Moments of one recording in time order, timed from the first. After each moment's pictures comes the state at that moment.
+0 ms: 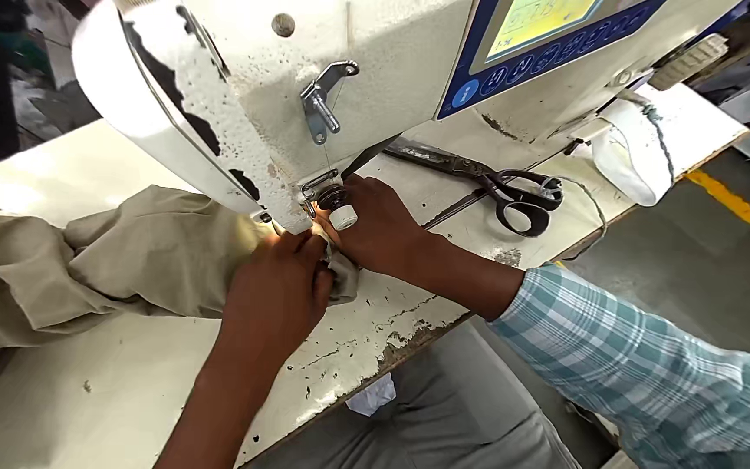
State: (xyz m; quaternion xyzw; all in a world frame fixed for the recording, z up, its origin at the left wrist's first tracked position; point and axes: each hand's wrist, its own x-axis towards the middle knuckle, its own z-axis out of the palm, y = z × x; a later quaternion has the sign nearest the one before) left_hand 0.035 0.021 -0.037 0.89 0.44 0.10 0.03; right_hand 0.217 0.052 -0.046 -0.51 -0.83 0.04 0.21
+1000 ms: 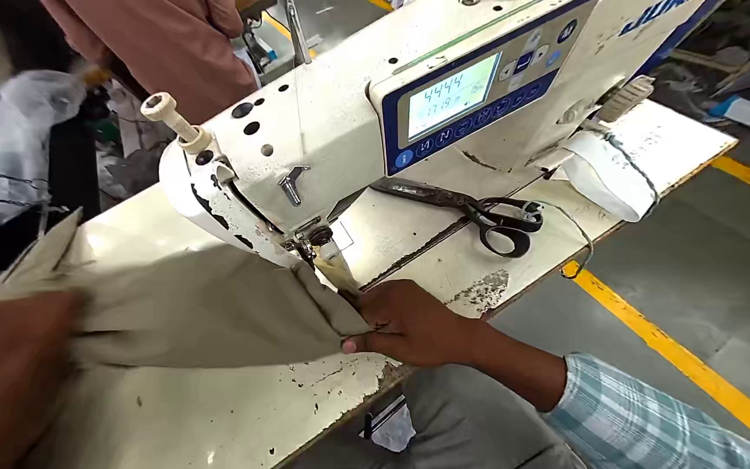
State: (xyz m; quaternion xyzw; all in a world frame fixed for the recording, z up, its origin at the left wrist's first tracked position) left_hand -0.126 0.016 0.080 0.84 0.51 -0.01 -0.21; right_hand 0.252 -0.025 -0.082 -0.35 -0.80 0.35 0.33
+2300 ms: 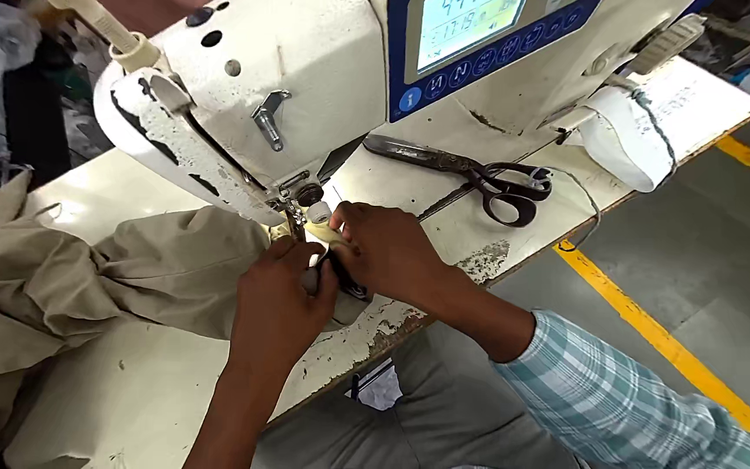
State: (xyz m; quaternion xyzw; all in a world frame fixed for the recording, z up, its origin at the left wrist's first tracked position) left_hand 0.048 -0.007 -0.024 0.83 0.52 0.17 0.06; right_hand 0.230 0.006 -0.040 -0.60 -0.74 0.21 0.20
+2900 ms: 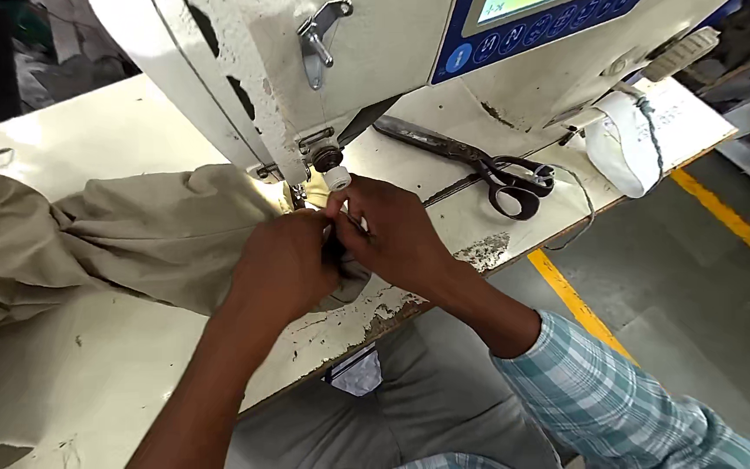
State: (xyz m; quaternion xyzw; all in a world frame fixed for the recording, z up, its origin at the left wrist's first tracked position) left_hand 0.058 0.014 -0.010 0.84 0.51 0.02 0.18; right_hand 0.228 -0.002 -0.044 -0.51 -0.75 0.17 0.38
